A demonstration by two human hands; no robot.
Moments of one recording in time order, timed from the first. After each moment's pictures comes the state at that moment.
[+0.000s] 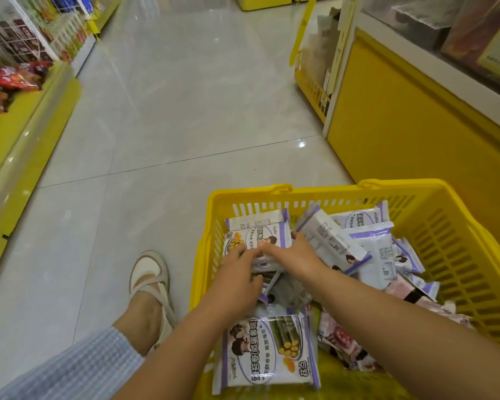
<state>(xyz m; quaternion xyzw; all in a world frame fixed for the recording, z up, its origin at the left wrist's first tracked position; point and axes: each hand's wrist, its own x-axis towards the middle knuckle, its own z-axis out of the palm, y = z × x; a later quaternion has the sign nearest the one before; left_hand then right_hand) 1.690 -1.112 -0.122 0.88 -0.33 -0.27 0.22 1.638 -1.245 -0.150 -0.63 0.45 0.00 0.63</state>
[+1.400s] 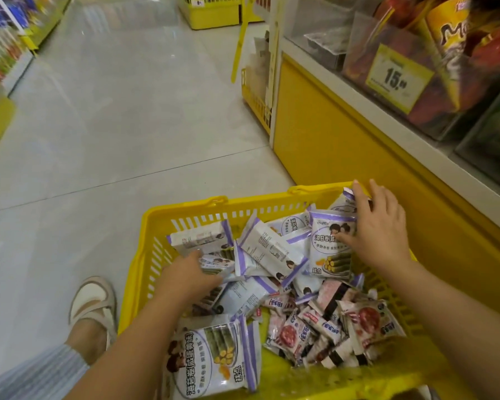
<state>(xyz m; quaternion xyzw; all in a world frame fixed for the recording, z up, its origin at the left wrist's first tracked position) 1.696 -1.155 -0.113 0.92 -0.26 -0.29 0.06 1.484 -1.404 -0.100 -0.90 0.44 -0.08 -0.02</state>
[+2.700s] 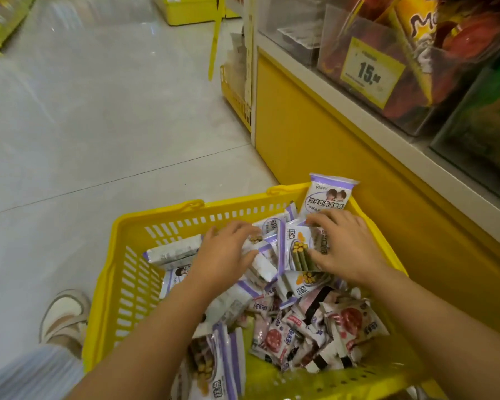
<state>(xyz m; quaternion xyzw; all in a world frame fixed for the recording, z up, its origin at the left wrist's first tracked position) 1.663 -1.233 -0.114 0.80 -0.56 -0.13 0.17 1.474 -1.399 -0.115 -0.95 0.30 -0.07 0.06</state>
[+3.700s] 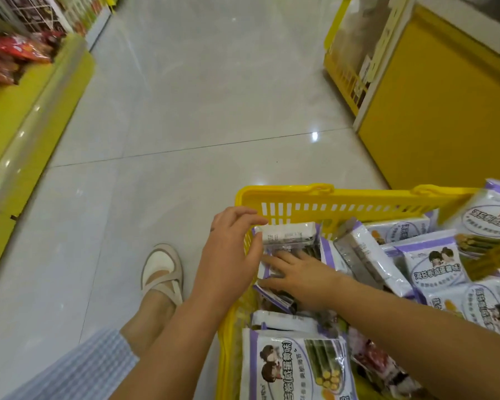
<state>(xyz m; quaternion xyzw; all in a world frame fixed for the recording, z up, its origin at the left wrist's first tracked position) 1.745 -1.097 -0.105 0.86 -0.37 -0.03 0.35 1.658 -1.254 -0.201 -0.97 -0.16 0.19 -0.02</state>
